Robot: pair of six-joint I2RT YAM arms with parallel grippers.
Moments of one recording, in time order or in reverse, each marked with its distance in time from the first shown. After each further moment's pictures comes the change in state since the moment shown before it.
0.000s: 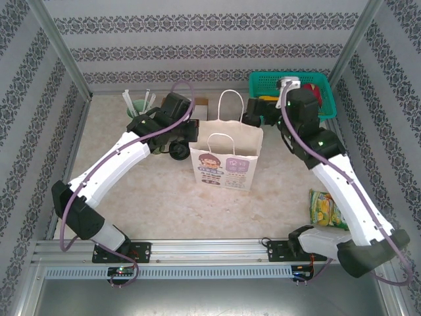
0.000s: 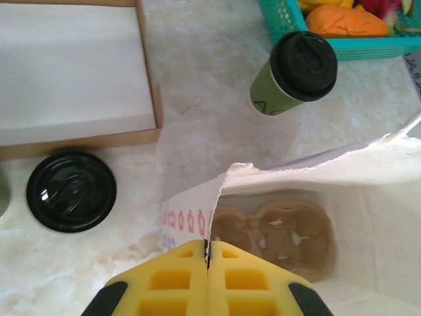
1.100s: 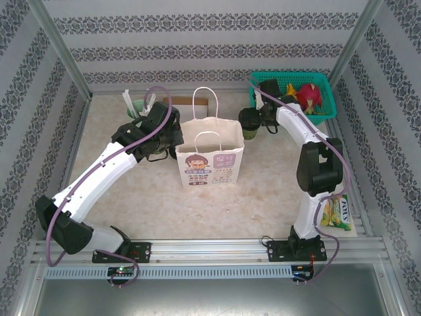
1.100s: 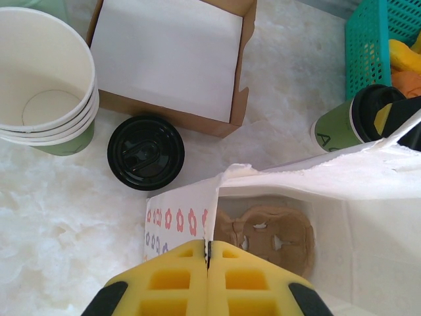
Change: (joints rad) left arm 0.024 -0.129 -0.120 -0.055 -0.153 -0.270; right arm -0.161 0.753 0.290 -0.200 -0.227 -0.166
